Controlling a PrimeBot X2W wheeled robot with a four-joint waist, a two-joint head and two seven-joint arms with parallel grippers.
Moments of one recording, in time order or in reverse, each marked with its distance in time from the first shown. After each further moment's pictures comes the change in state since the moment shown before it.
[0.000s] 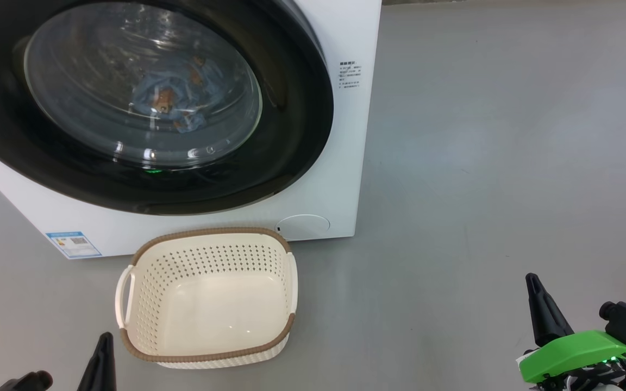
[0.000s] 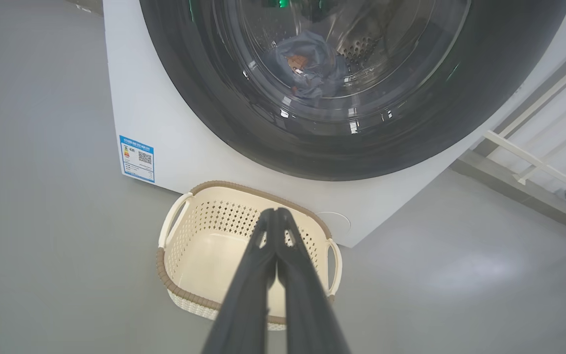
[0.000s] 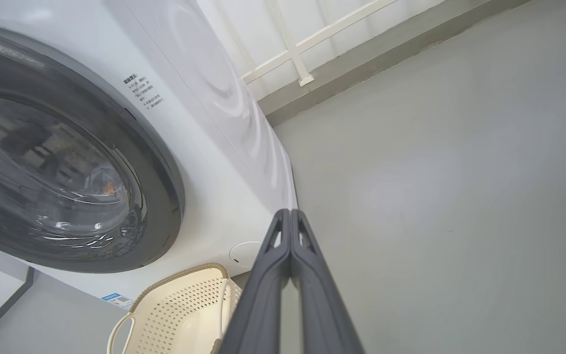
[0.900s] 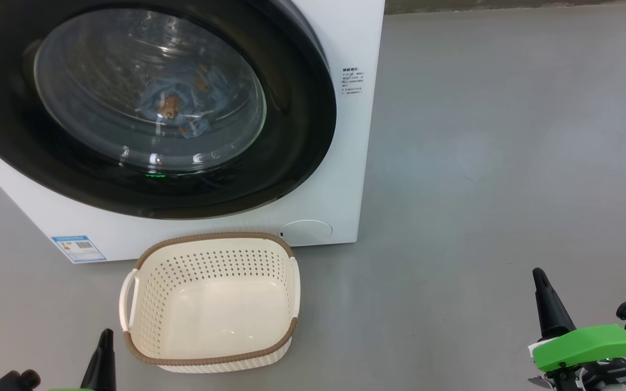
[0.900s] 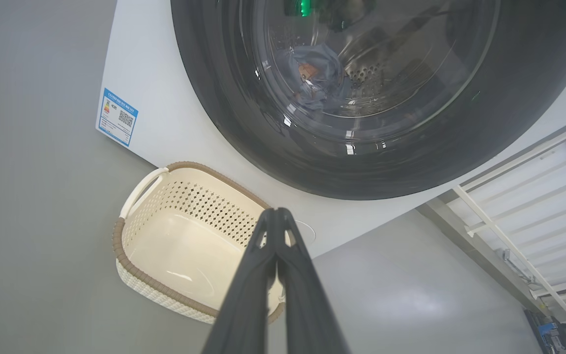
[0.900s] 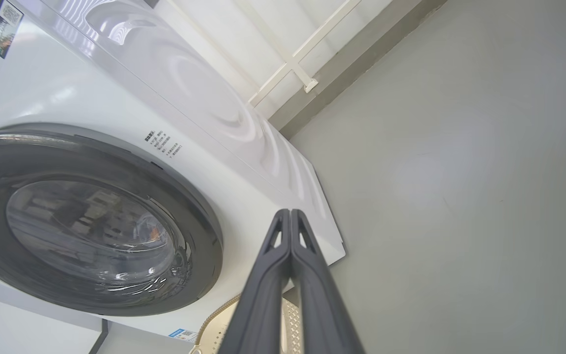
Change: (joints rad) left arm -0.023 -0.024 0.025 -0.001 -0.266 0.000 0.082; right arm 0.000 0.021 -0.035 -0.043 0.265 0.000 0.082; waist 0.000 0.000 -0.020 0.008
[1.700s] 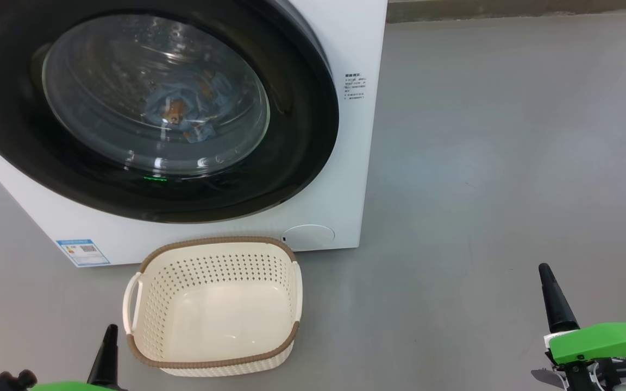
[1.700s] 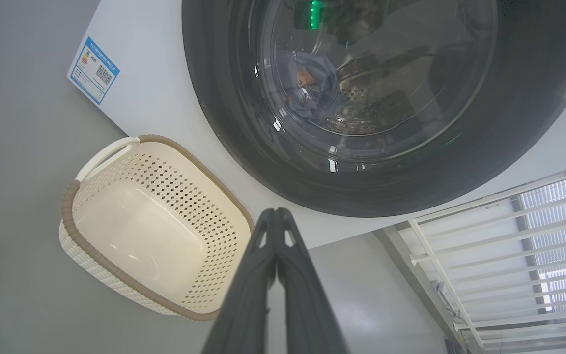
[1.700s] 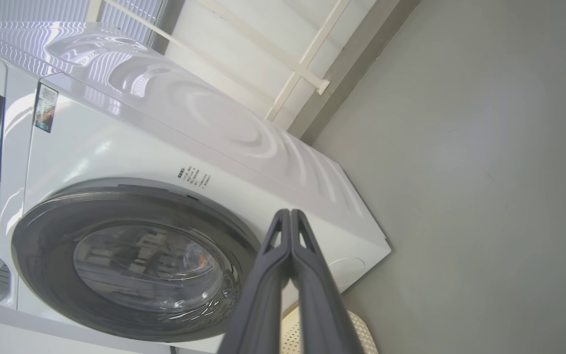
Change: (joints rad) left arm -0.015 -0.022 0.021 0.000 -0.218 0.000 0.063; right arm 0.001 0.013 -0.030 -0.035 0.216 0.000 0.068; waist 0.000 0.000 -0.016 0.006
